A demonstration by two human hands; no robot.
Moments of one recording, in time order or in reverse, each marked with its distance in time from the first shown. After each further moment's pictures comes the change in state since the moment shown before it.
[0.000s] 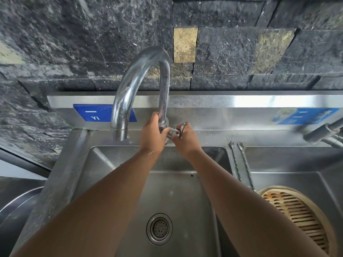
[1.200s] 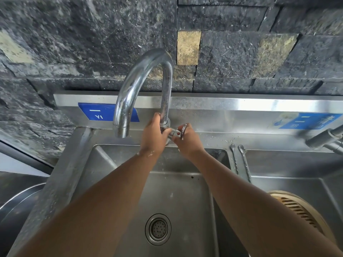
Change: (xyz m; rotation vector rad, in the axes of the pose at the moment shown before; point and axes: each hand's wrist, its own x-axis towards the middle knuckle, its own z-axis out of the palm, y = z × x) left_hand 0.000 -0.001 0.001 -0.035 -0.044 -0.050; right_hand 0.004 0.008 -0.004 -0.034 -0.059 -0.021
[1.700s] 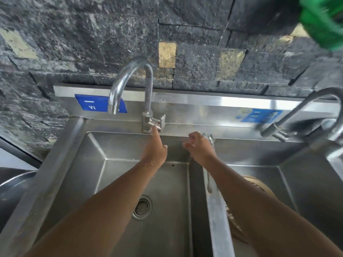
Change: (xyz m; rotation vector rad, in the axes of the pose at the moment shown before) left_hand -0.119 0.076 0.004 0.067 -0.231 -0.248; right_hand -0.117 0.037 -0.103 -0.138 0.054 0.048
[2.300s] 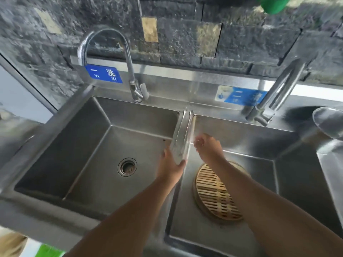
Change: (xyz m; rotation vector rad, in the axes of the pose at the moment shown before) left_hand -0.189 0.095 0.187 0.022 0.094 -0.270; right_hand -0.069 0.165 -0.115 -0.096 -0.097 -0.212
